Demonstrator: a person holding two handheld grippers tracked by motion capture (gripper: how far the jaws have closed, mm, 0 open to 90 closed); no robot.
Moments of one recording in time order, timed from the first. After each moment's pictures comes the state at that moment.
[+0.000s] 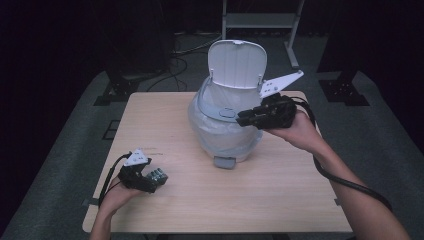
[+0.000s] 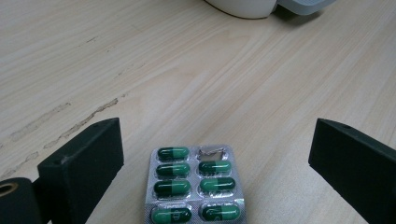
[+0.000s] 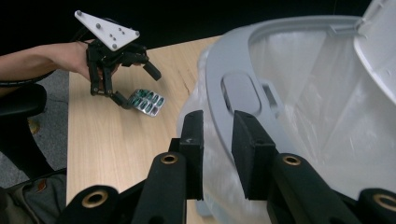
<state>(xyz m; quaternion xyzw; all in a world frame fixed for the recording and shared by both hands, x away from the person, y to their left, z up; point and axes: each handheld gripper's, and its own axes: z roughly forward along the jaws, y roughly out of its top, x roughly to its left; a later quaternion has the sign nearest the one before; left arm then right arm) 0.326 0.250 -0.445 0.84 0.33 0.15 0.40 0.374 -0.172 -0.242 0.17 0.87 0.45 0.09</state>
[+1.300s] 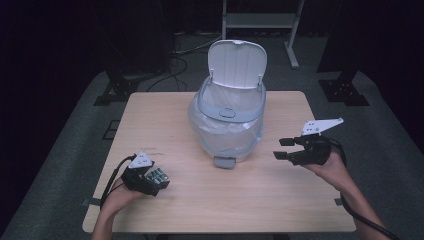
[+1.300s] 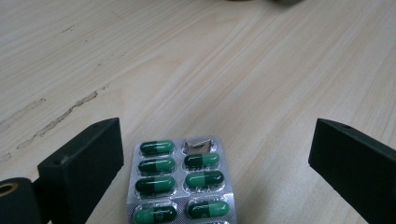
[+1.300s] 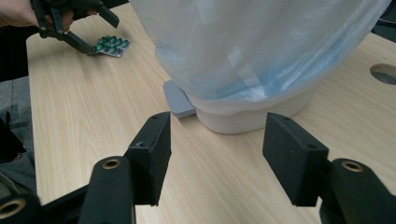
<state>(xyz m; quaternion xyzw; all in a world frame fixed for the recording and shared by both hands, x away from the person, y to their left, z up) 0.325 0.244 -0.452 0.86 0.31 0.13 0.38 0.348 -0.281 -0.357 0.27 0.84 0.46 0.09</state>
